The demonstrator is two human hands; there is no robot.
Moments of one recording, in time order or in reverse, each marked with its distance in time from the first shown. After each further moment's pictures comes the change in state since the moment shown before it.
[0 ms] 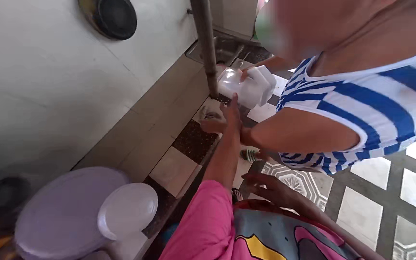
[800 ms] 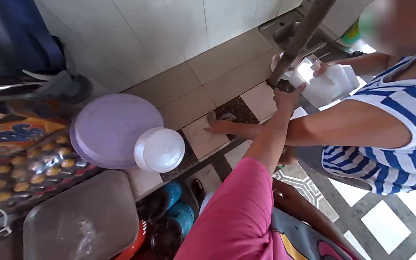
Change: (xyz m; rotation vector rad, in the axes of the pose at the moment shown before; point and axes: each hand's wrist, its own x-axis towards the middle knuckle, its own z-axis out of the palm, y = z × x) left_hand 0.023 0.041 -0.059 0.230 0.007 -0.061; right_hand 0.037 -0.025 0.072 -0.215 -0.200 0.132
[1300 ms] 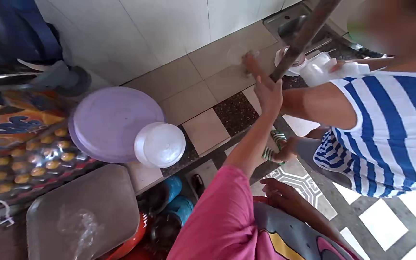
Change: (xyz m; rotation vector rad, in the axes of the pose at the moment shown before) left_hand -0.021 0.003 -0.067 0.054 0.234 0.415; right_hand 0.001 0.024 0.009 0.003 -0.079 0.109
